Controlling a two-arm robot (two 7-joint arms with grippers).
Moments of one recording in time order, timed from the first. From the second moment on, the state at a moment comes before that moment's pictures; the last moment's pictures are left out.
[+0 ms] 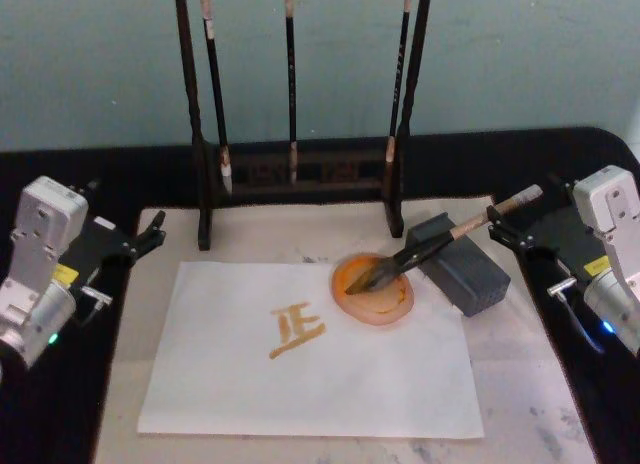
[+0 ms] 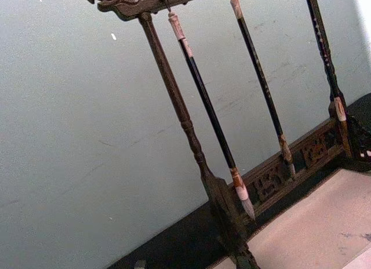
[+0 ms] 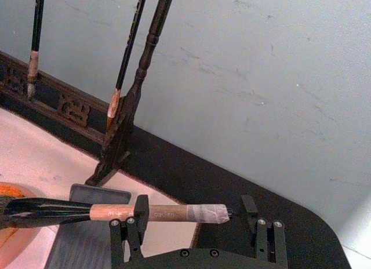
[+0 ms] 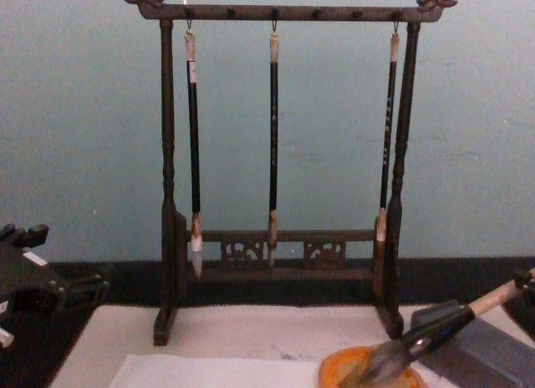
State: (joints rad) left arm -0.20 0.60 0.45 -1.41 -0.25 -0.12 0.03; right arm 0.20 0.60 -0.45 -1.41 0.25 -0.12 -0.03
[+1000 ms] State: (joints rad) left arm -0.20 0.60 0.45 -1.41 -0.25 -0.12 0.03; right arm 0.20 0.60 -0.45 -1.41 0.25 -0.12 -0.03
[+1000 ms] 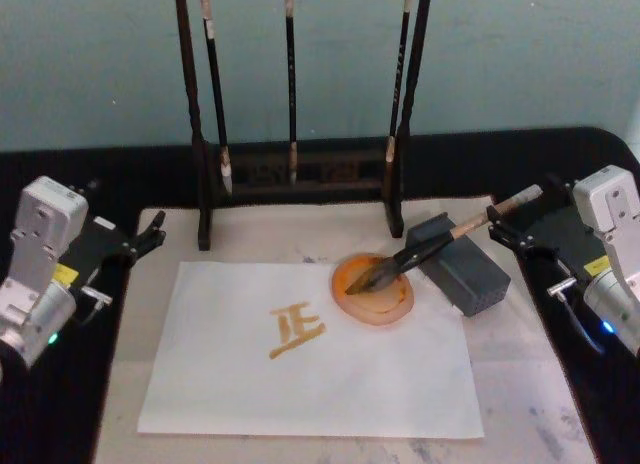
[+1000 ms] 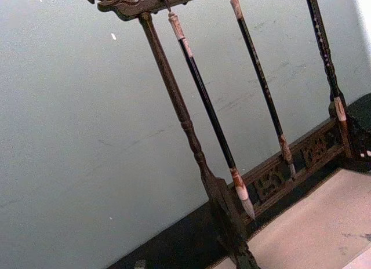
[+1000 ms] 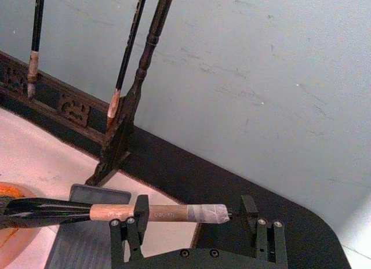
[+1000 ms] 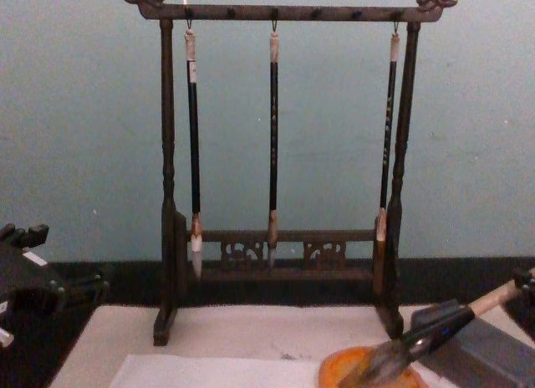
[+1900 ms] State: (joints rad) left arm -0.20 0.60 0.45 -1.41 -0.25 -0.12 0.03; right arm 0.20 0.60 -0.45 -1.41 0.25 -0.12 -0.03
